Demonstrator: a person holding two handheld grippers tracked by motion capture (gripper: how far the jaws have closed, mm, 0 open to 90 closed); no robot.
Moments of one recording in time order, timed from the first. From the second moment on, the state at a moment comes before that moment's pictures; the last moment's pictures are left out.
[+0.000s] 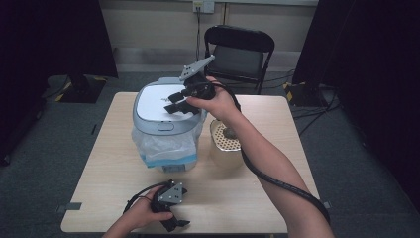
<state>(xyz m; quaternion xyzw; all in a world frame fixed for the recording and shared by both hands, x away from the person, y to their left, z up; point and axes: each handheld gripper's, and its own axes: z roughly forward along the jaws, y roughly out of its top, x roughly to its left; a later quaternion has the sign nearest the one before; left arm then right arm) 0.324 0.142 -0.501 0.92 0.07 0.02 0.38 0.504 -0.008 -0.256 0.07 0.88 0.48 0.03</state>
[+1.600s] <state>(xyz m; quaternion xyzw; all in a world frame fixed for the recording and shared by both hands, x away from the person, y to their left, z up) 0.324 0.142 -0.500 0.92 0.07 0.02 0.38 0.485 -0.046 -0.255 0.10 0.87 0.47 0.05</state>
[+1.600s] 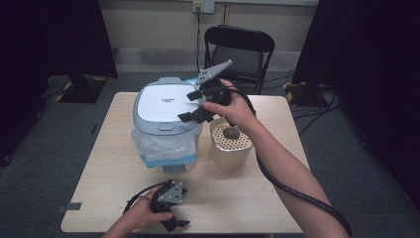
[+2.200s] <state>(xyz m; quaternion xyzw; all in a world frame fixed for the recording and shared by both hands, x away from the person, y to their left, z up) 0.324 0.142 -0.500 0.92 0.07 0.02 0.38 0.468 -0.081 -0.257 0.11 0.87 0.48 0.05</state>
